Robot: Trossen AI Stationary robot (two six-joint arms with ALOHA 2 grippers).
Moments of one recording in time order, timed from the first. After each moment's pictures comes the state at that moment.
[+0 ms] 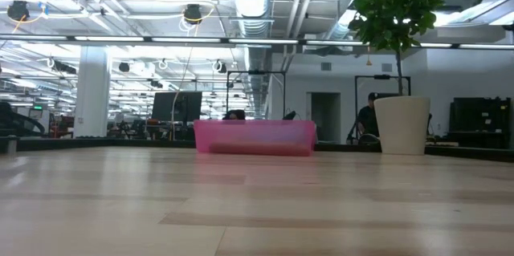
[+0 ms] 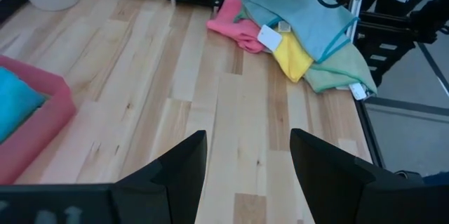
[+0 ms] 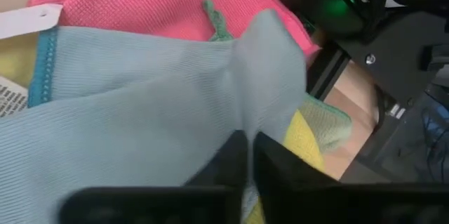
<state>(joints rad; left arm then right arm) -0.35 1.32 1.11 -0.36 -0.28 -0.37 1.07 1.49 1.03 -1.41 -0.15 1.96</state>
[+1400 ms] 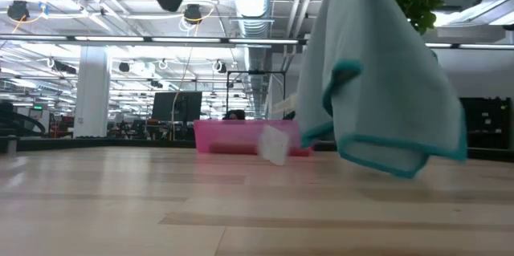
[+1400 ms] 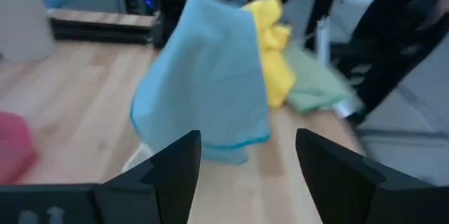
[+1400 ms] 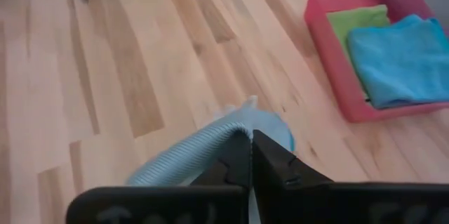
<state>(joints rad) -0.39 1.29 0.73 0.22 -0.31 -0.20 0.49 1.49 1.35 -0.88 0.58 0.65</state>
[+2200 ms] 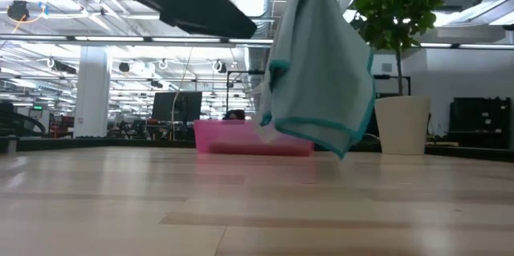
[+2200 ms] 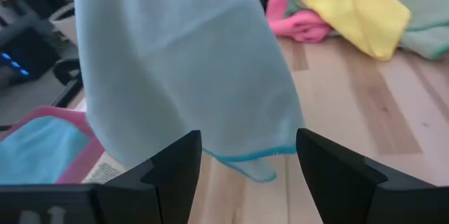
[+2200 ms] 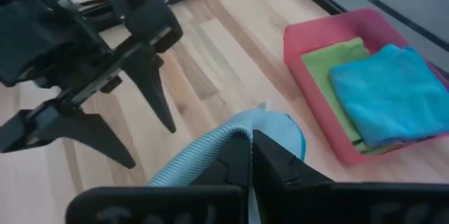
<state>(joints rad) -0.39 1.57 0.80 0.35 -0.60 0.01 0.34 1.49 1.35 -0.69 0.57 0.57</state>
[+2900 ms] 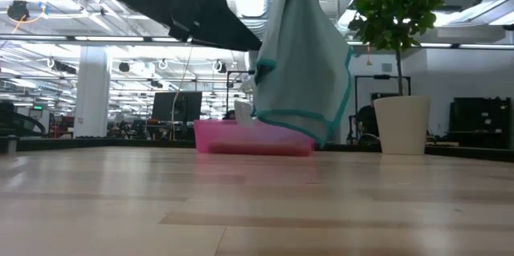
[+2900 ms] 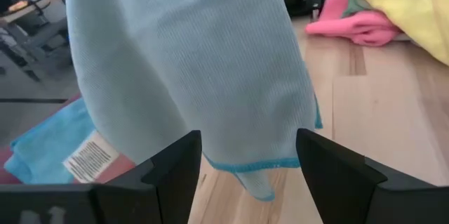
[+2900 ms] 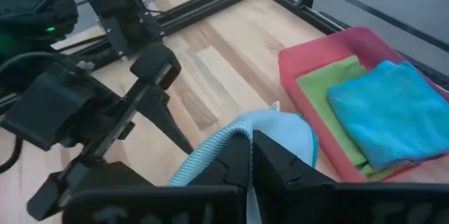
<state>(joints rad) -0.39 1.64 0.80 0.40 -0.77 -0.05 0.27 1.49 1.35 -0.59 0.57 0.56</state>
